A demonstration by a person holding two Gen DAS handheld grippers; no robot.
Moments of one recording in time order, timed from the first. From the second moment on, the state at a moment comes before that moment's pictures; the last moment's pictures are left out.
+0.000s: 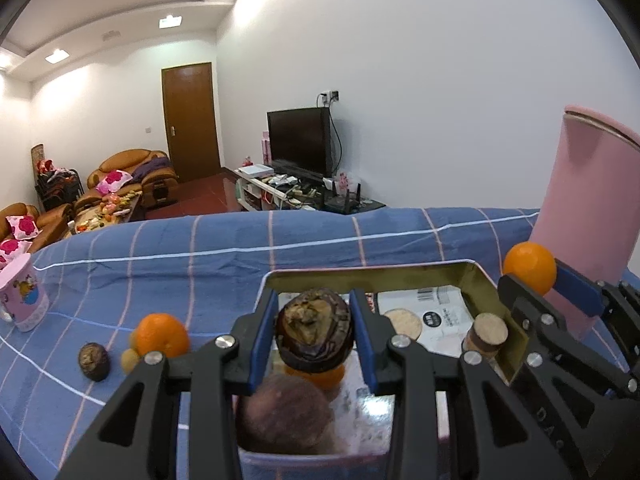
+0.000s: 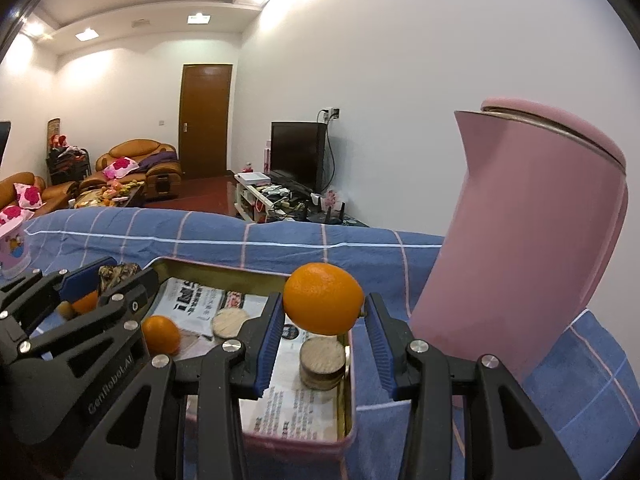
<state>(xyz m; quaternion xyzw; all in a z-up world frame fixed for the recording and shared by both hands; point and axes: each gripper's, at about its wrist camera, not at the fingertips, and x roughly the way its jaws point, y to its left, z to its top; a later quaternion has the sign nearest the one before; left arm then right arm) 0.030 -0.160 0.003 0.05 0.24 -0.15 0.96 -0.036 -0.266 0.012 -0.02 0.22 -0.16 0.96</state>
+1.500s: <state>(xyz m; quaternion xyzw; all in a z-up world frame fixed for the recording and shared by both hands) 0.039 -0.144 0.009 0.00 0.23 -0.10 0.97 -0.047 -0.275 0.021 0.00 0.15 -0.18 0.97</state>
